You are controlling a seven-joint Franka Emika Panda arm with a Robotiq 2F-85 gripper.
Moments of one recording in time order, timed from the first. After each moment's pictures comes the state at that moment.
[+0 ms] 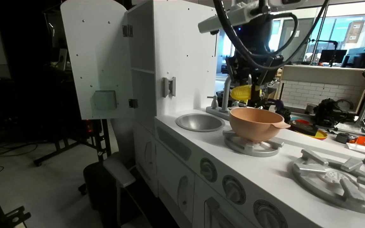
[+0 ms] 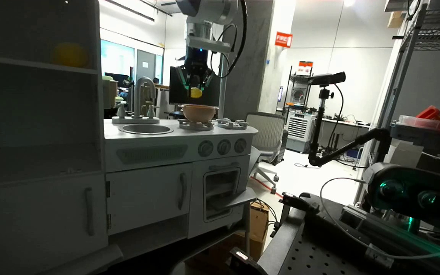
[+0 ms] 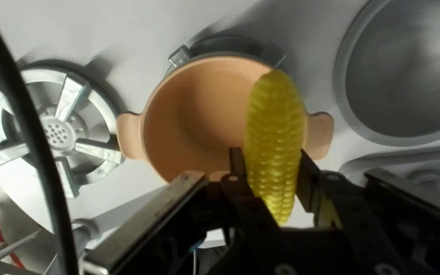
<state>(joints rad) -0.11 0.74 -0.12 -1.13 -0.01 1.97 0.27</state>
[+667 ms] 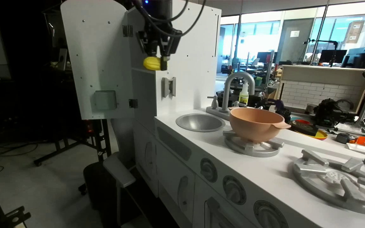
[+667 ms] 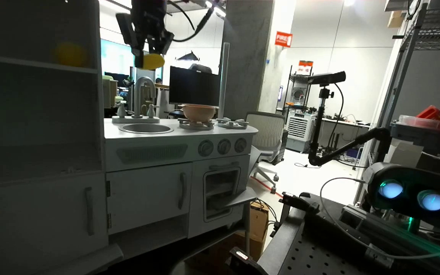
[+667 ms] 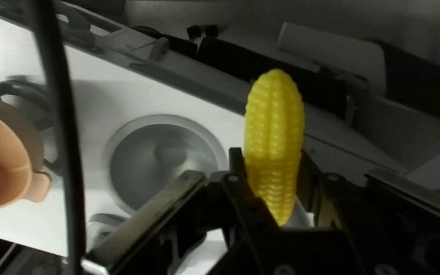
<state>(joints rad) 0.08 0.44 0.03 -1.46 -0.02 1.94 0.04</state>
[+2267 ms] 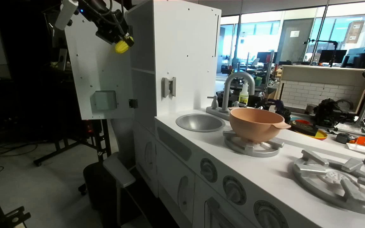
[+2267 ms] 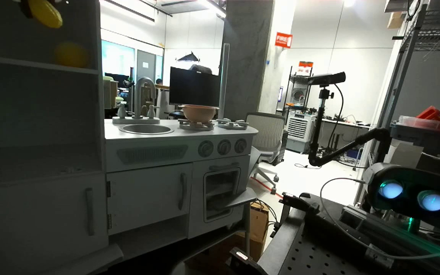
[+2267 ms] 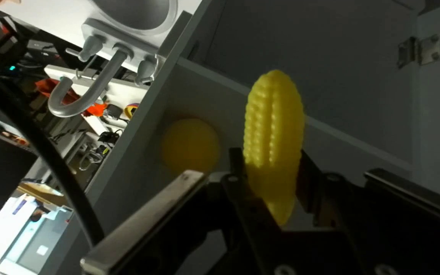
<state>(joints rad) 0.41 0.39 0.06 -1.60 -0.91 2.31 0.91</state>
